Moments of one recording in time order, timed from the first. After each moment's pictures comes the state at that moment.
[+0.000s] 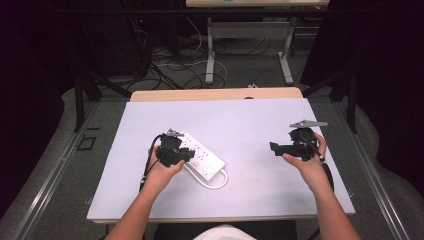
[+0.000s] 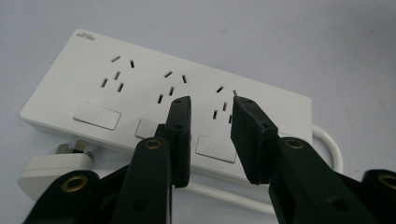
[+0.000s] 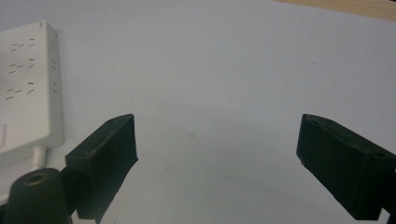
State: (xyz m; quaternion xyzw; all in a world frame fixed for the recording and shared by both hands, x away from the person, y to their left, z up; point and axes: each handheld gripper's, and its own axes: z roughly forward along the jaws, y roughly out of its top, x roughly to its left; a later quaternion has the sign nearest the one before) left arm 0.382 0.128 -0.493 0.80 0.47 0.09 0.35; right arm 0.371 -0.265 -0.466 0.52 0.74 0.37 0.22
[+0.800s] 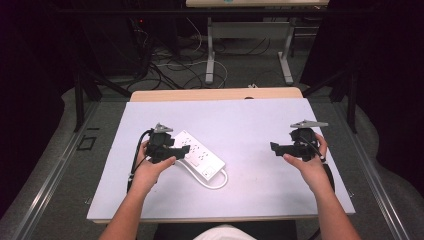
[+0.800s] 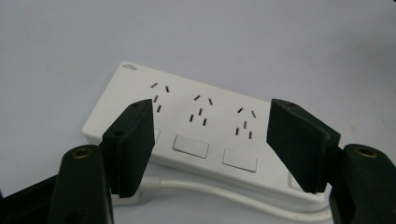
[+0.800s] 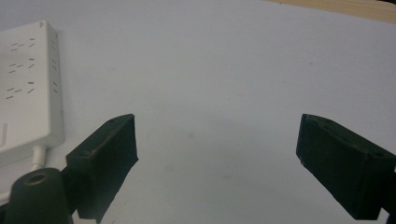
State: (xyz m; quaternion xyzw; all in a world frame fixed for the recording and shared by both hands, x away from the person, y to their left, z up) left arm 0.380 0.156 -0.472 0.79 0.47 0.14 0.38; right arm 0.369 -0.266 -0.465 0.52 0.74 0.37 0.22
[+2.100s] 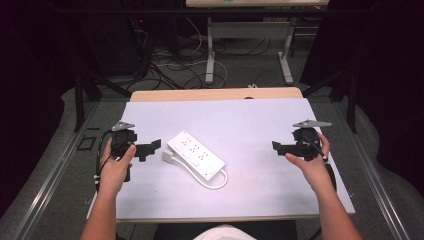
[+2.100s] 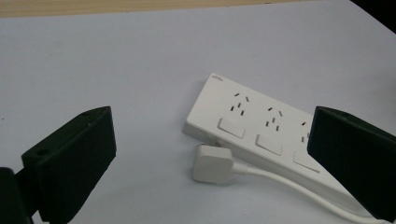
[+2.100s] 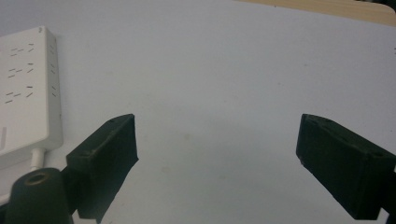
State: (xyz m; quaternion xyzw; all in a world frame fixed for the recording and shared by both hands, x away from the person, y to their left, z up) left arm 0.377 0.244 -0.465 0.72 0.53 0.17 0.42; right arm 0.369 -0.272 -0.463 0.52 0.73 0.37 0.22
